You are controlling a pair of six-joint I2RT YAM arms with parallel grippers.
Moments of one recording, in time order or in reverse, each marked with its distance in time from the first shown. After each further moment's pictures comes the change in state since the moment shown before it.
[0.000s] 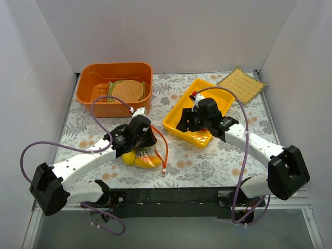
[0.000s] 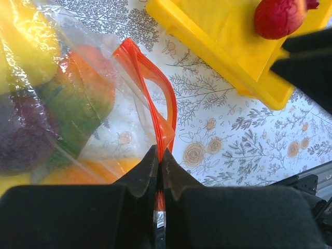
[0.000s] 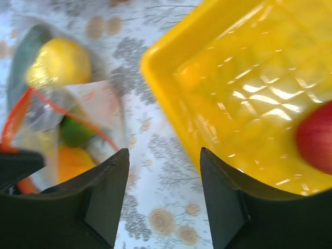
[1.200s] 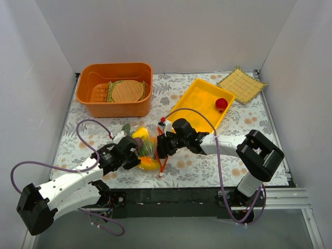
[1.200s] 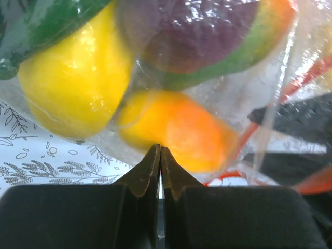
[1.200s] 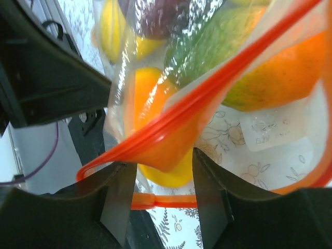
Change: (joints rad) left arm 0.008 -0.279 -0.288 -0.223 -0.014 -0.302; right arm 0.322 0.229 -0.137 0.424 -0.348 0.109
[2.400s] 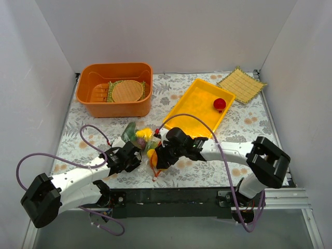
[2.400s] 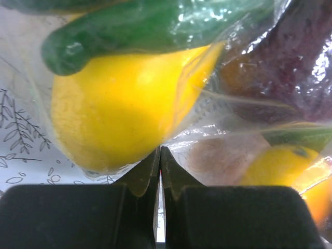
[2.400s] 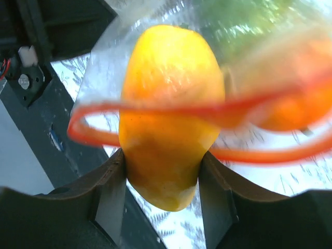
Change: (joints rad) left arm 0.000 0.110 -0.139 0.152 -0.094 -0.202; right arm 0.156 -0.063 0.027 -0.277 0.248 -0.166
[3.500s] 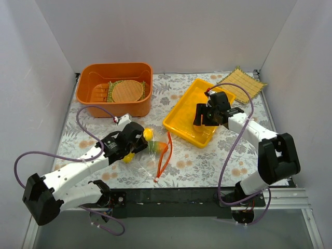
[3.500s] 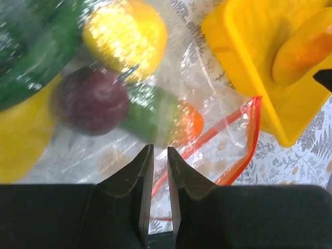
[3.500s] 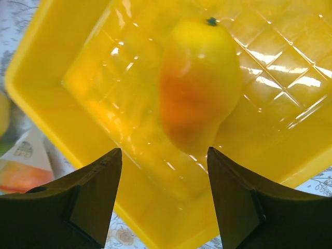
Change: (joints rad) left arm 0.006 0.013 0.310 -0.040 -0.026 0.237; right arm -0.681 -0.040 0.151 -0.266 0.140 -0.042
